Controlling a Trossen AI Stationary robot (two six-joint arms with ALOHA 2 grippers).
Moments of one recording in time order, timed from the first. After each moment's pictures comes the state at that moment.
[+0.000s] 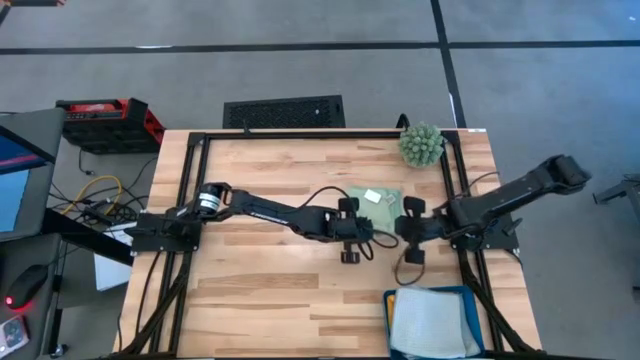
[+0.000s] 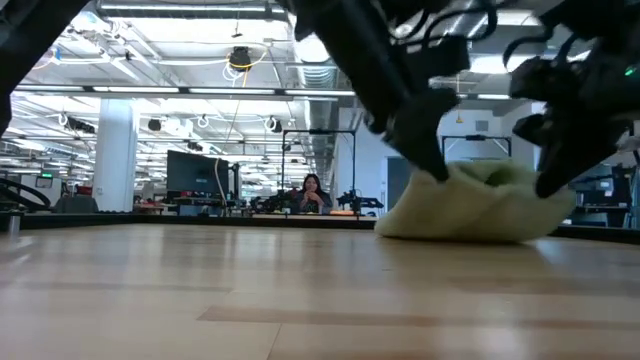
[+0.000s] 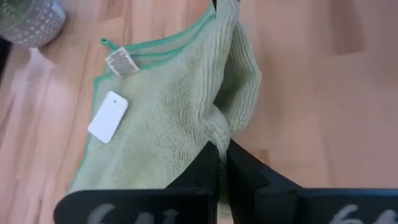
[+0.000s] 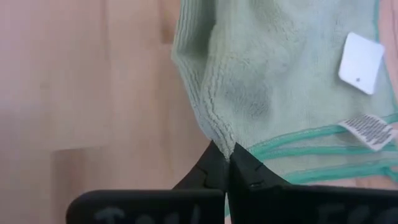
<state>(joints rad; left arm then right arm) -0.12 2.22 1.78 -0.44 -0.33 0.08 0.32 1.06 0.52 -0.59 0.26 0.29</state>
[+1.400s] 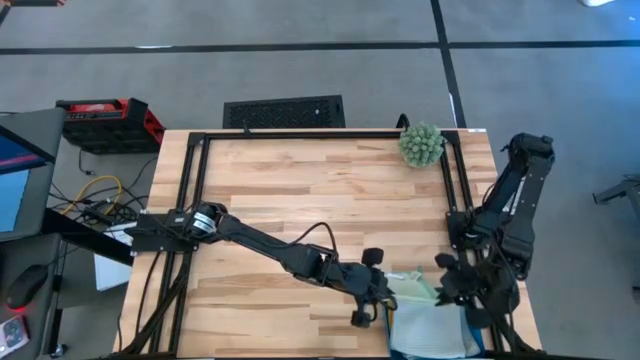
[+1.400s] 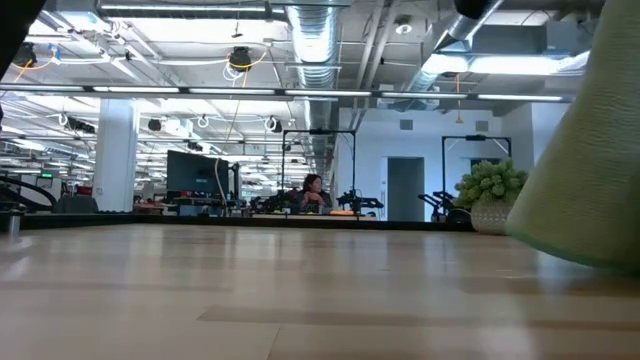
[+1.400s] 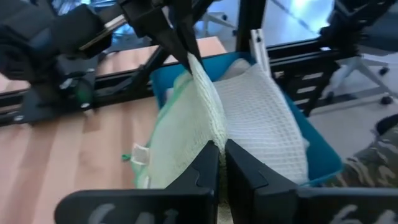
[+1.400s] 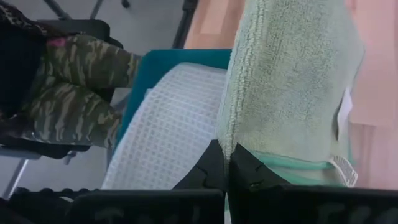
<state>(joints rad) -0.37 2.23 1.95 -0.17 -0.10 -0.03 1.25 1.05 0.74 -0.62 0.33 0.90</state>
